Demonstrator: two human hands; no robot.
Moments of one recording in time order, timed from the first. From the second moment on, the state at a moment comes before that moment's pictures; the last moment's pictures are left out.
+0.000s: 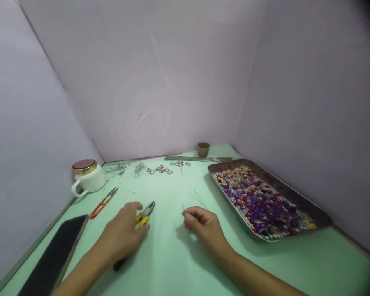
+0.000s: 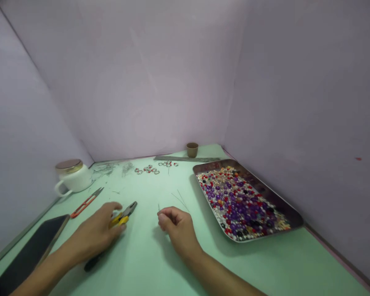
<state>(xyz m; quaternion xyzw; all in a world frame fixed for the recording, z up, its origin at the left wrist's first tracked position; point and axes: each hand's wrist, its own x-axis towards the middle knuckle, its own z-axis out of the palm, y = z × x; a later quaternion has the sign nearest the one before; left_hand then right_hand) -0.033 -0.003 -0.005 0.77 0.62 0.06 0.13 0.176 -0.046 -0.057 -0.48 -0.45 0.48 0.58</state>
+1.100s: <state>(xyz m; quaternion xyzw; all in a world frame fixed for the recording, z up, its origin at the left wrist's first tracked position) -0.014 -0.059 -0.020 0.67 0.55 0.14 0.48 0.179 -0.048 -0.057 -0.49 -0.45 0.47 0.59</state>
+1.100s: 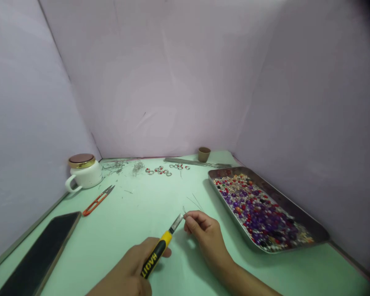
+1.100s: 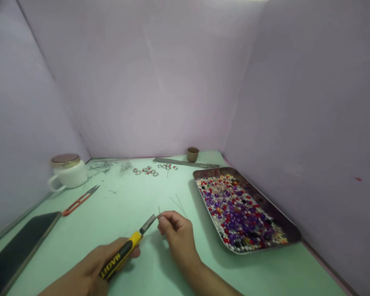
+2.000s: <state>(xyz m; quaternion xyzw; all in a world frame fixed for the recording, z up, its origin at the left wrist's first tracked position) -0.023 -0.053 -0.014 0.69 0.54 0.09 0.48 0.174 -0.052 -0.053 -0.48 -0.47 0.51 0.54</state>
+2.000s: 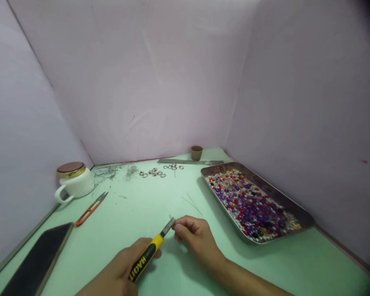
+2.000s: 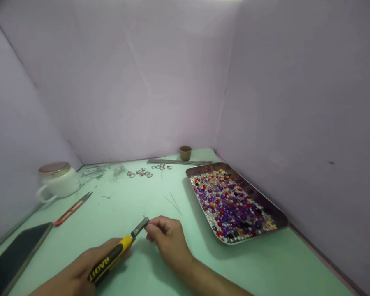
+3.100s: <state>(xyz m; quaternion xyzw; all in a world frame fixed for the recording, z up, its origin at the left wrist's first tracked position) -0.046 -0.022 0.018 0.77 0.55 0.06 0.33 0.174 -0.051 -0.049 -0.49 -0.45 0.50 0.56</state>
